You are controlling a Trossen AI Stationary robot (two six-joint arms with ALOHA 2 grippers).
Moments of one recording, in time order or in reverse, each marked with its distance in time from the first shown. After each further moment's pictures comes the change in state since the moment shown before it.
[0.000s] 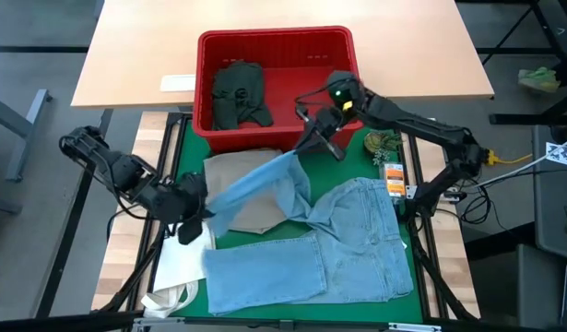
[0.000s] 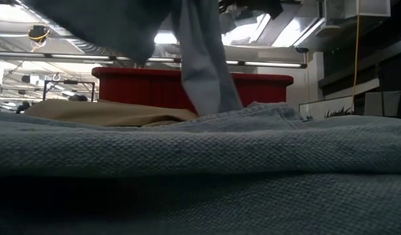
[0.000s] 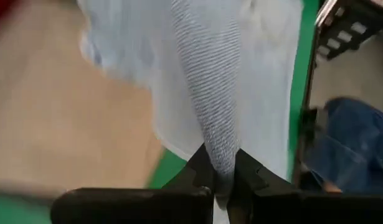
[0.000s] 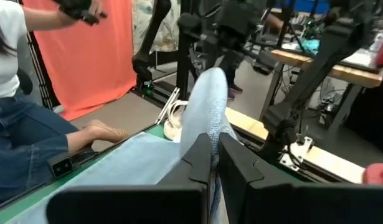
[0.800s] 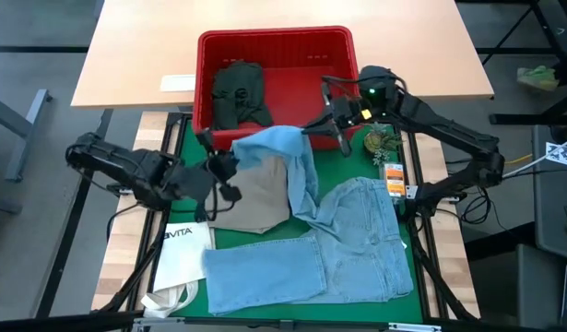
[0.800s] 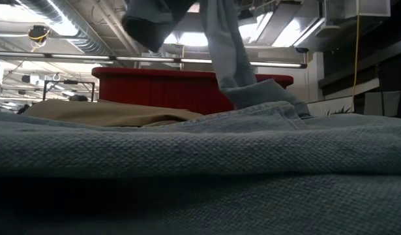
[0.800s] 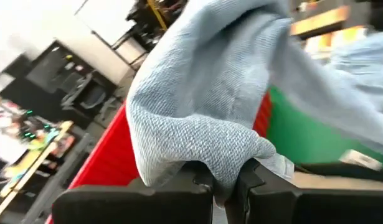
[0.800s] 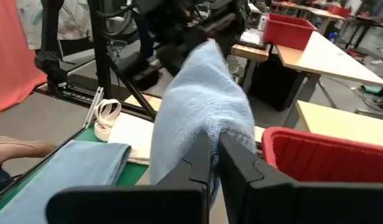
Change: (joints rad) left arm 0.252 0.100 -0.005 0.462 -0.708 1.038; right arm 0.050 -0.188 0.000 -0.068 0.432 0.132
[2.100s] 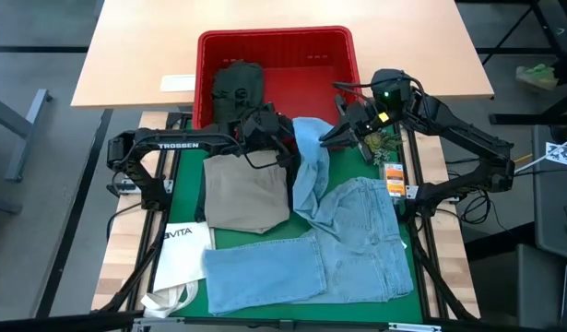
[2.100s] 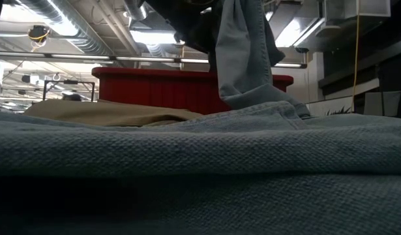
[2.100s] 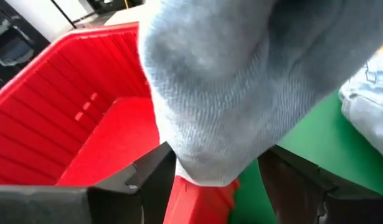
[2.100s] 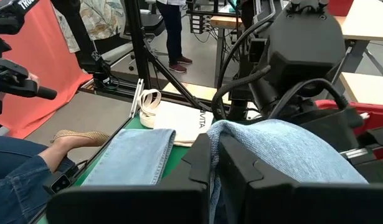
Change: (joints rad) left arm 0.557 0.387 -0.003 0.506 0.638 0.074; right arm 0.001 -0.098 0.000 -0.224 -0.081 0.054
